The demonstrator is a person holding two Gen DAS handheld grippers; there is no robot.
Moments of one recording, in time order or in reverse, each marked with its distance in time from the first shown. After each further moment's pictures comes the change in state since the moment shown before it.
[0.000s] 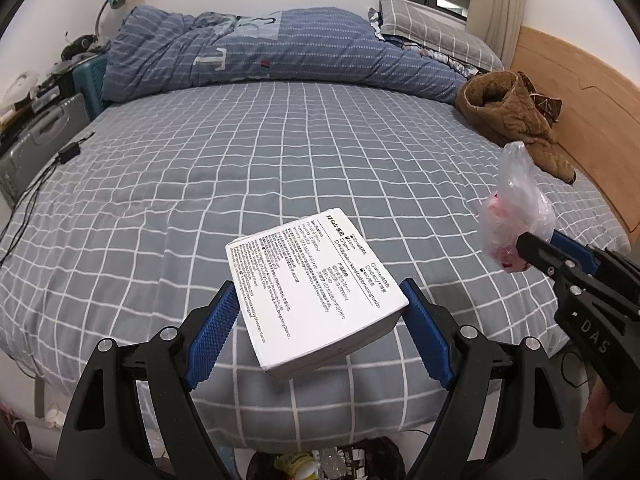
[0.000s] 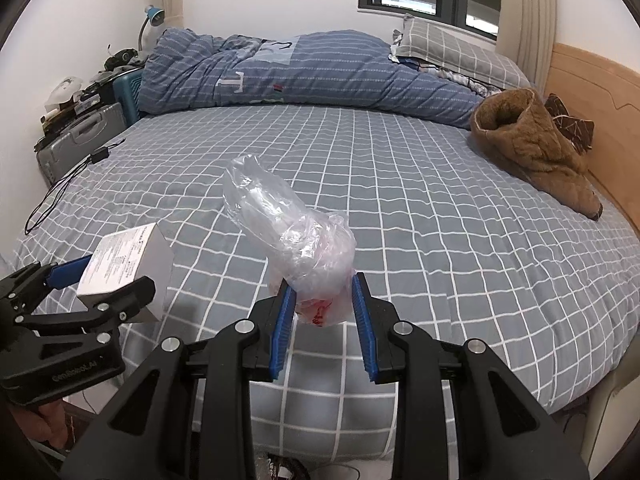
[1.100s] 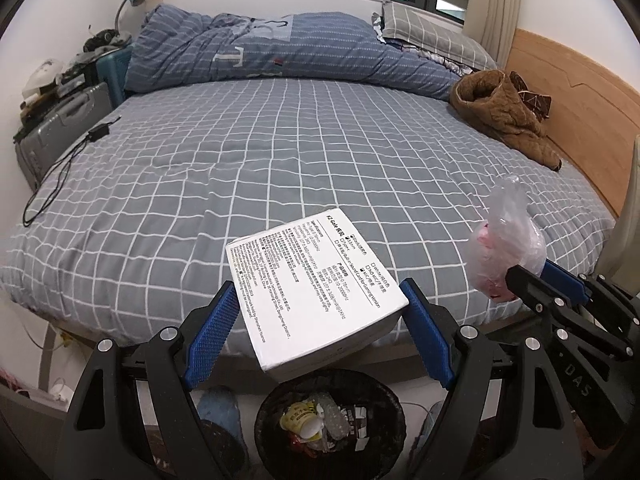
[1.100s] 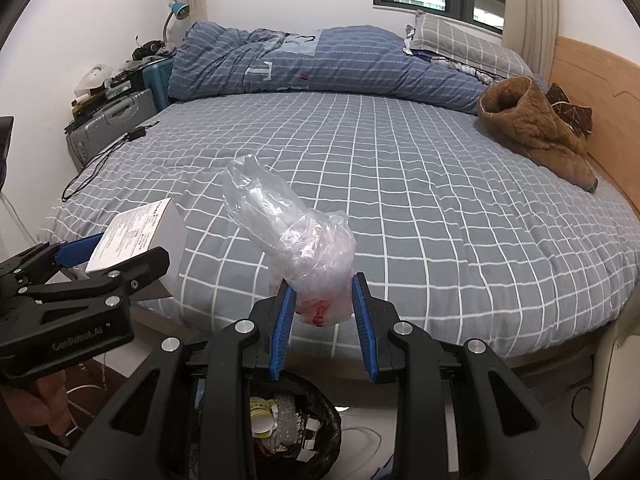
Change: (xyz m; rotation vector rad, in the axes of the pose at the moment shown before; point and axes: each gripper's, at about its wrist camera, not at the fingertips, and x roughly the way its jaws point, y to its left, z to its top) left arm -0.089 0.005 -0.071 -0.021 -0.001 0.019; right arm -0.090 0.038 -0.073 0.000 0.024 0.052
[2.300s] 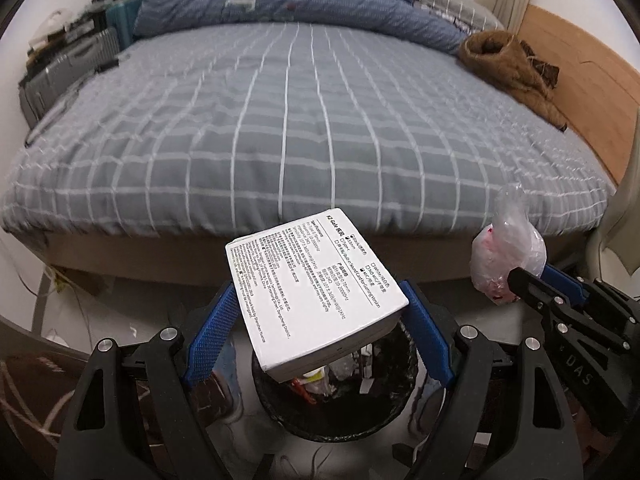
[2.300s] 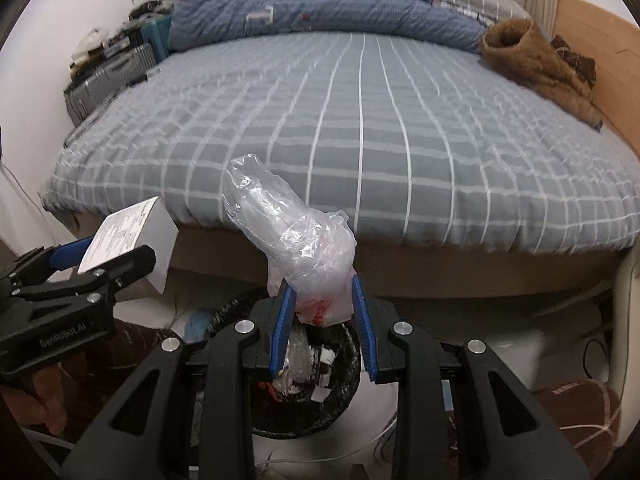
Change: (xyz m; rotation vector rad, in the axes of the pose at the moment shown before) left arm 0.018 0.023 -0.109 -0.041 0.167 -0.009; right arm 0.022 0.014 -0.099 0.026 0.187 0.015
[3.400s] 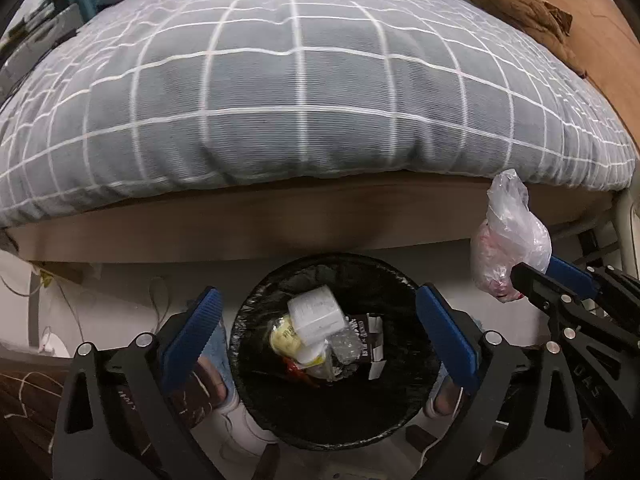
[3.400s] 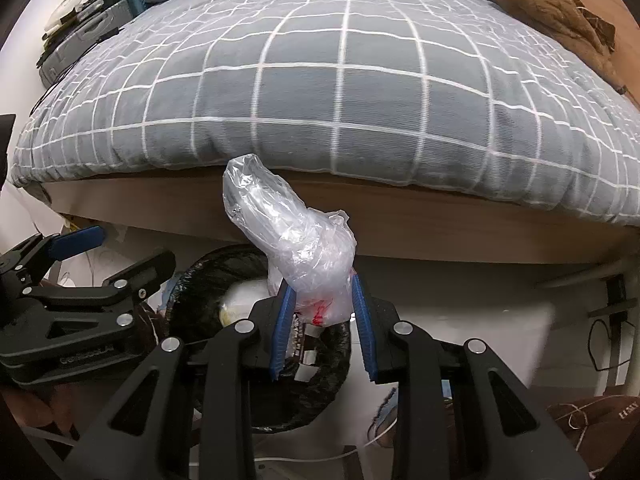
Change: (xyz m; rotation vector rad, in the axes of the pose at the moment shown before) left arm 0.109 -0.022 -0.014 0.055 0.168 0.017; right arm 0.092 -0.018 -0.018 0.001 0.179 -0.004
